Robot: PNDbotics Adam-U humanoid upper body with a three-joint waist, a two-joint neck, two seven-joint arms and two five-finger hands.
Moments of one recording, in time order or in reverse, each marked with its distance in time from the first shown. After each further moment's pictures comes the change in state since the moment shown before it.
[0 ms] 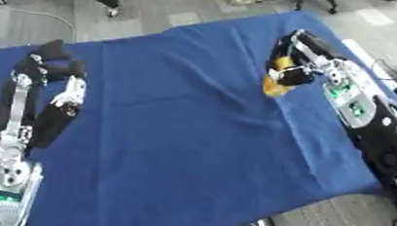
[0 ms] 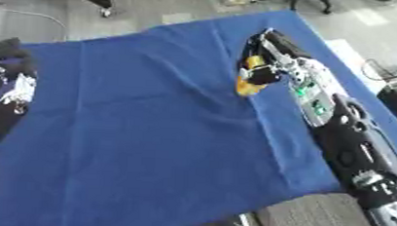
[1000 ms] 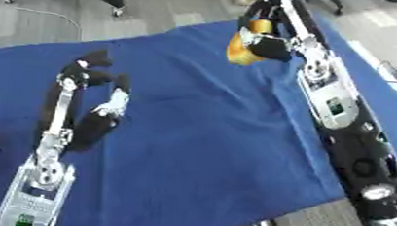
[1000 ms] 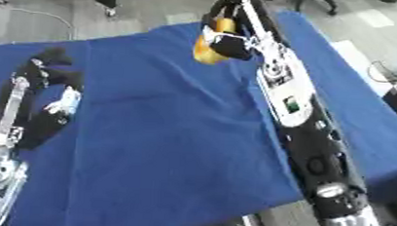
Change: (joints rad) left arm -0.021 -0.039 -0.095 0.052 -0.080 -0.047 -0.037; right arm -0.046 0.260 -0.043 -0.222 -0.128 0.031 -0.097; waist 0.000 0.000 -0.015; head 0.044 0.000
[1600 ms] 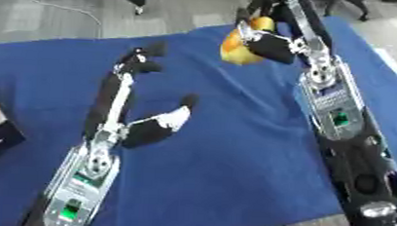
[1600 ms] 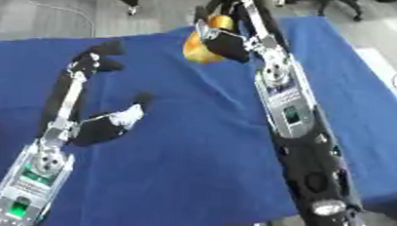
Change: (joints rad) left arm -0.055 -0.032 -0.065 0.037 -0.192 -0.075 0.098; right arm -0.020 0.099 0.052 -0.039 -0.041 -0.003 0.030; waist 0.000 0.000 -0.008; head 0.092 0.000
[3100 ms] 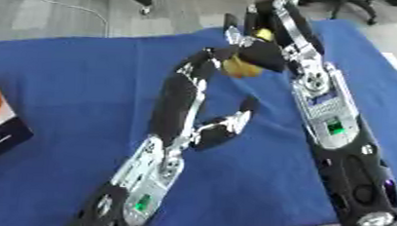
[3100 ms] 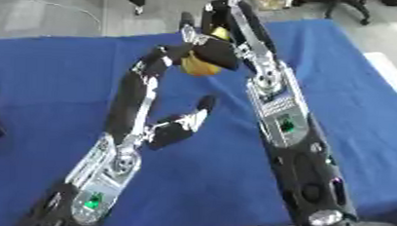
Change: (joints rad) left arm -0.090 -0.151 -0.086 0.178 -0.331 0.005 0.244; right arm -0.006 0.042 0.043 -0.003 -0.092 0.012 0.048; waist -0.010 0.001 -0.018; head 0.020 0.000
